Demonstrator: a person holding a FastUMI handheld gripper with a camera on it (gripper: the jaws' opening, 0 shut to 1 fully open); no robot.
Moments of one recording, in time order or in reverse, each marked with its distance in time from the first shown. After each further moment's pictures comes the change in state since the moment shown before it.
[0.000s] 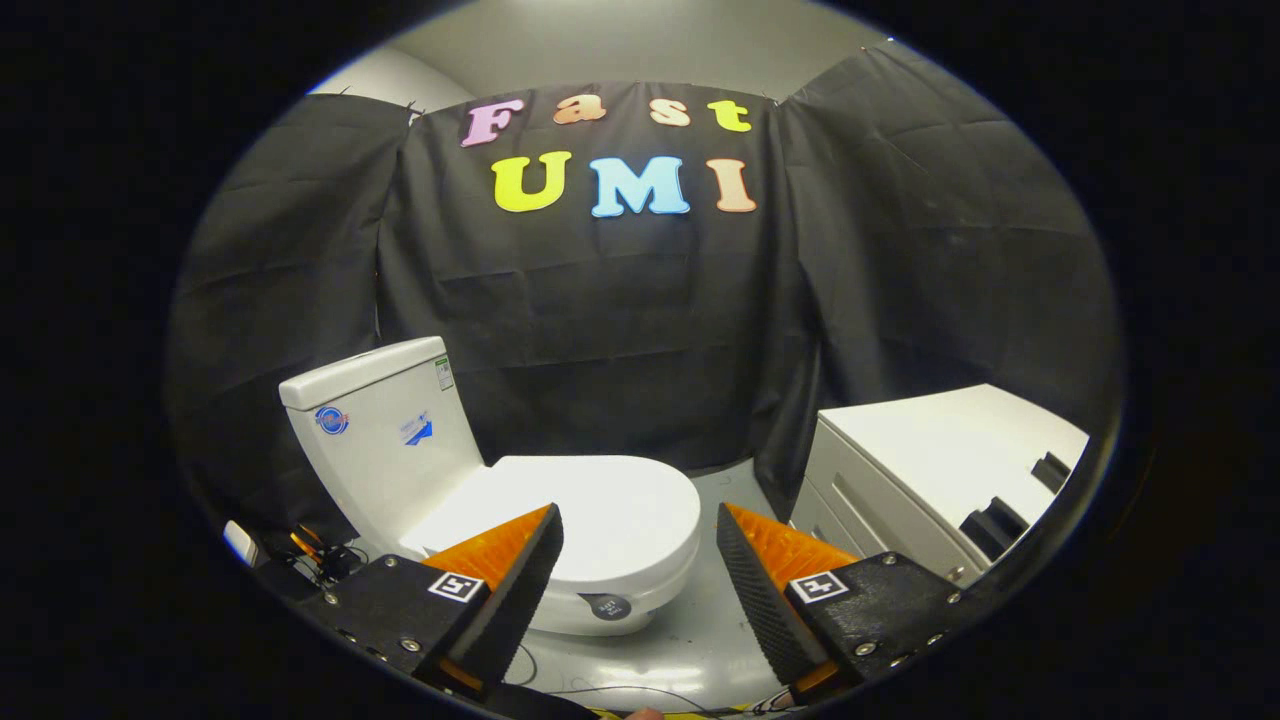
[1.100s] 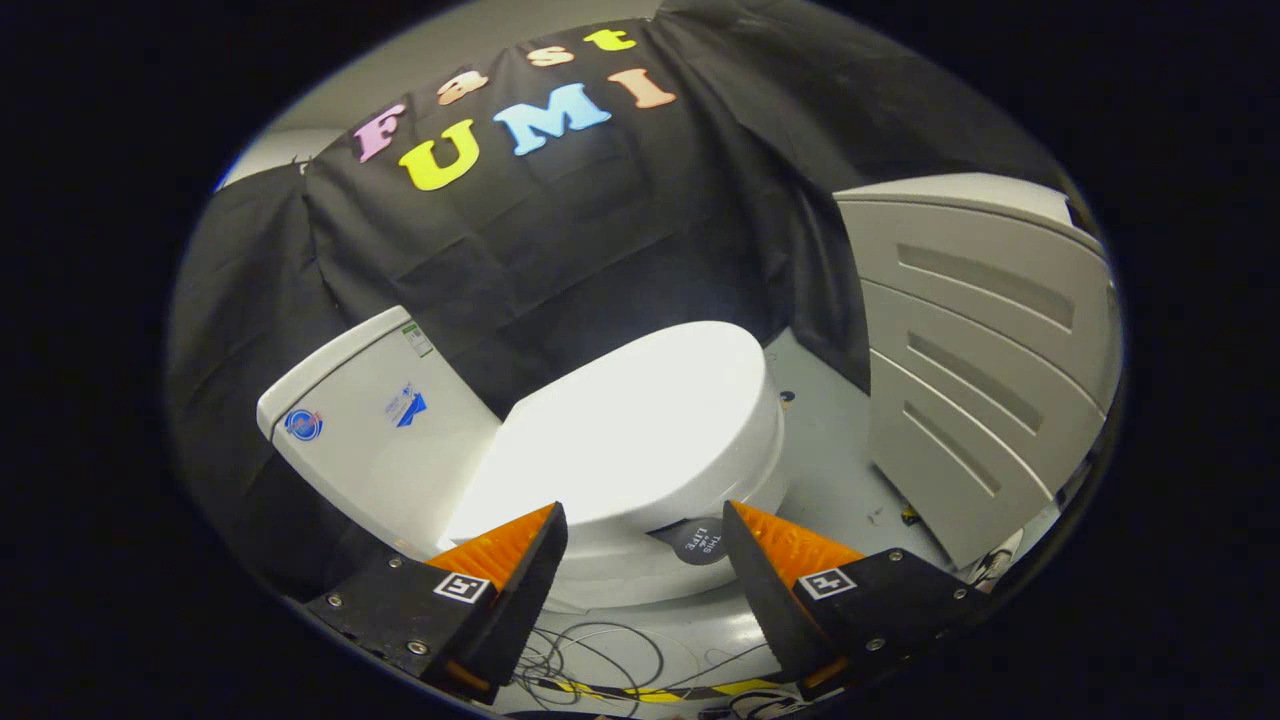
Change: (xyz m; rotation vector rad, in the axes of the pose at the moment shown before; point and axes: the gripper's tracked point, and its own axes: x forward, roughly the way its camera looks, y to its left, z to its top) arm 0.077 0.037 -0.155 0.424 0.188 0.032
